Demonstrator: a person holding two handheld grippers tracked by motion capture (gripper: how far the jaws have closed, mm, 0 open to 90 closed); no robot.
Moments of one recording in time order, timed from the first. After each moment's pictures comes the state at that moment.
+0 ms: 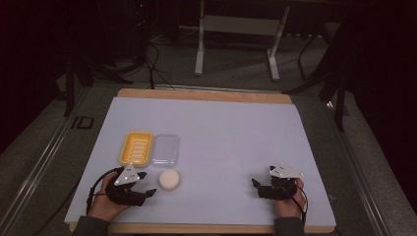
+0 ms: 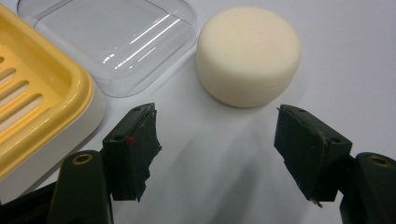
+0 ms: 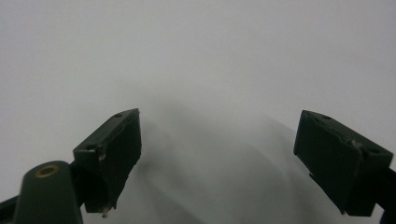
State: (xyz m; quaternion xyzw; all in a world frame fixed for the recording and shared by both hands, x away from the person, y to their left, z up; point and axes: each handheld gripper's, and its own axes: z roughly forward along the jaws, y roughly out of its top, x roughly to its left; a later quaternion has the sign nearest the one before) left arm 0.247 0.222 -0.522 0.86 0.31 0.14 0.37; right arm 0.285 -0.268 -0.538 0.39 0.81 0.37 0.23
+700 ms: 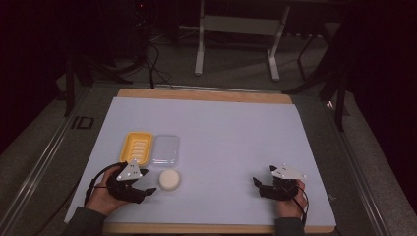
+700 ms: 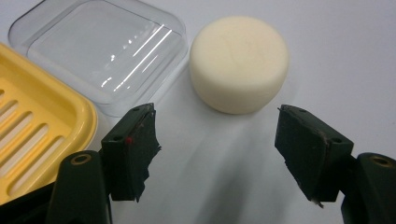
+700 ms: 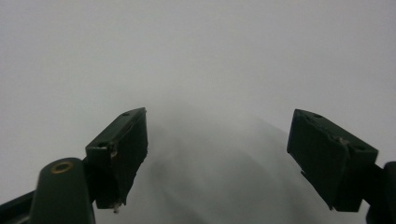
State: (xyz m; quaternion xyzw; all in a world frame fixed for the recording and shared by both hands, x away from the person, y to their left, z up) left arm 0.259 0.218 -0.506 0.89 0.25 0.13 0.35; right arm 0.282 -0.272 -0.537 0.39 0.80 0.39 0.24
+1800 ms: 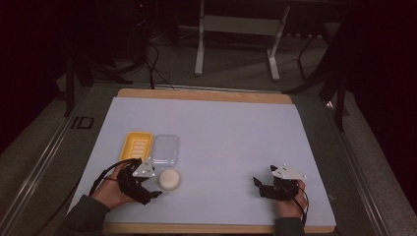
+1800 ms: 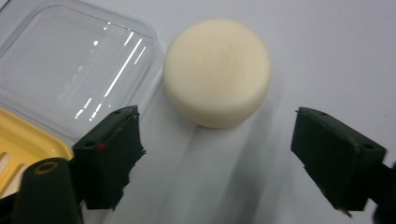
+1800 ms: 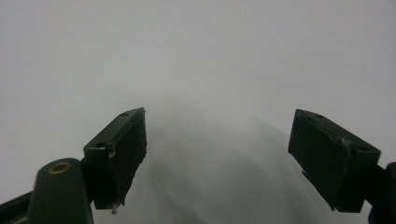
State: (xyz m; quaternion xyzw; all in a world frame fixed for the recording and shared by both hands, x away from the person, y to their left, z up) left arm 0.272 0.191 -0.495 0.93 0.20 0.11 0.28; right arm 0.281 -0.272 -0.537 0.39 0.80 0.39 0.24
